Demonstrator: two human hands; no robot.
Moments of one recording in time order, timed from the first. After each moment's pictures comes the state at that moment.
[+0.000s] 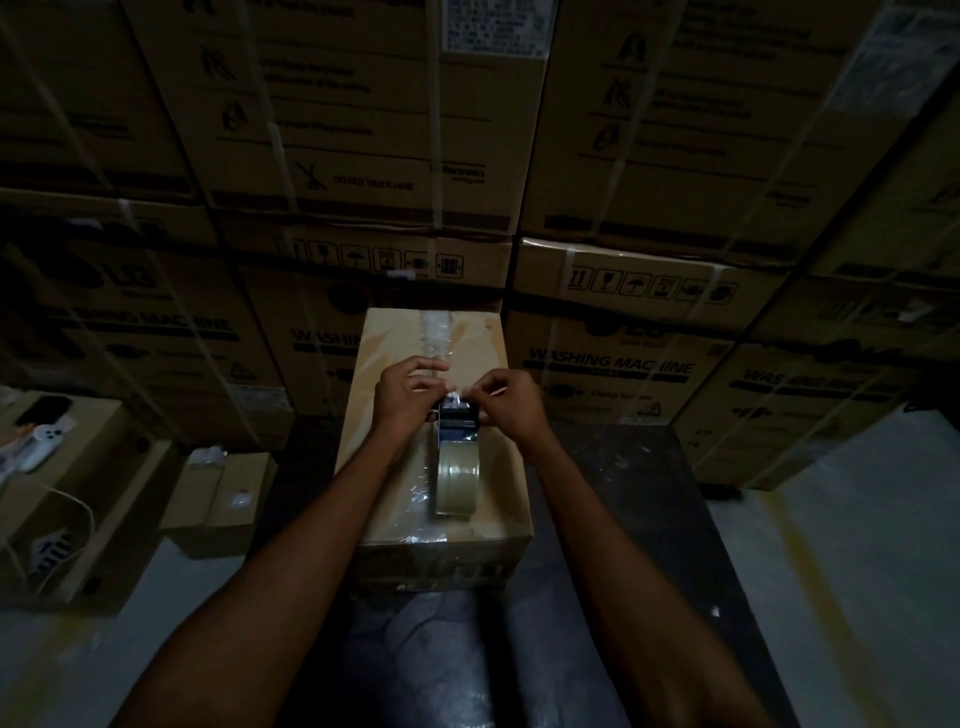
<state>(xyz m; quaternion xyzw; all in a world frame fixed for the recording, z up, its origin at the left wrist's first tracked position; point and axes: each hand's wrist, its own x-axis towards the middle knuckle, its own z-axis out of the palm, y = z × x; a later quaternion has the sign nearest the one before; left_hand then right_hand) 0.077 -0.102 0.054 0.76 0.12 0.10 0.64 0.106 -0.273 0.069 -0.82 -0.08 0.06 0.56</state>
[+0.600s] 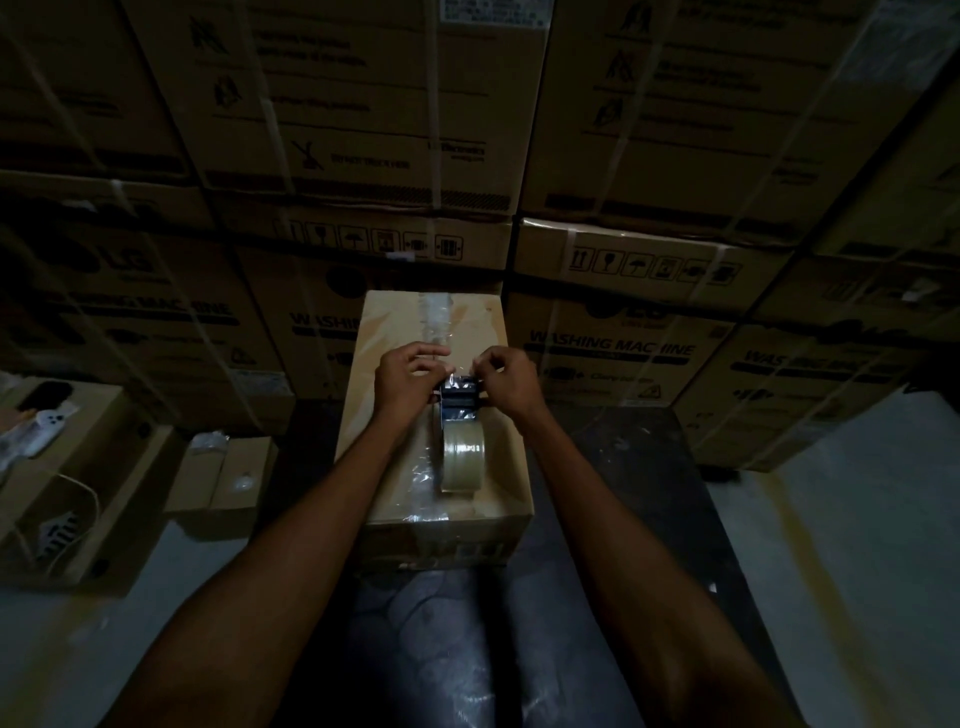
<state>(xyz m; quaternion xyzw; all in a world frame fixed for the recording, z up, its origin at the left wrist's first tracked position) 0.074 -0.102 0.050 0.76 0.12 0.13 0.62 0.115 -0.266 0.060 -0.84 -0.06 0.04 0.54</state>
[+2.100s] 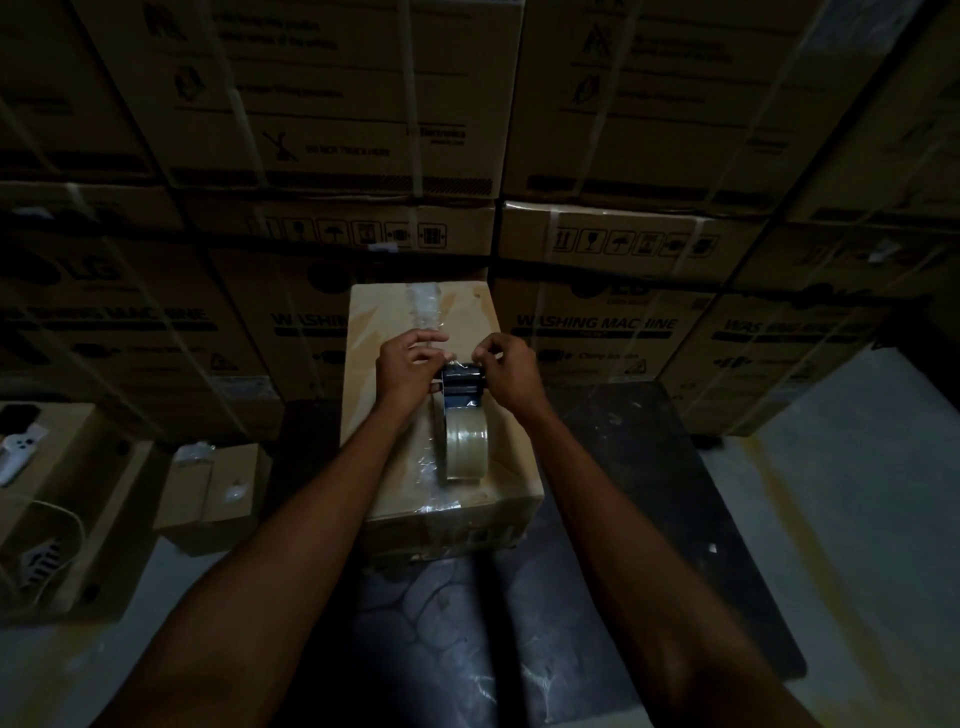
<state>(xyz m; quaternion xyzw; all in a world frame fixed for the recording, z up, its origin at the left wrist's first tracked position) 0.077 -0.099 0.051 0.75 0.11 0.09 0.64 0.101 -0.259 0.059 -0.87 -0.06 -0.03 0.49</state>
